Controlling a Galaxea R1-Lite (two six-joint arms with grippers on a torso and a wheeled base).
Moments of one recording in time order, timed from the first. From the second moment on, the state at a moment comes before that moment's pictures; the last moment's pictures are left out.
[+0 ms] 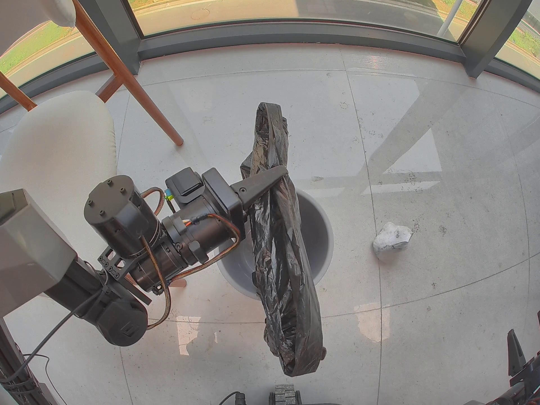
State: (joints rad) left arm -0.59 1.94 -0.71 -1.55 -0.37 -1.21; right arm 0.00 0.02 -0.02 0.00 -0.03 0.02
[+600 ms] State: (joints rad) left arm -0.59 1.96 -0.73 -1.52 -0.30 -0.77; right arm 0.00 0.02 -0.02 0.00 -0.03 0.02
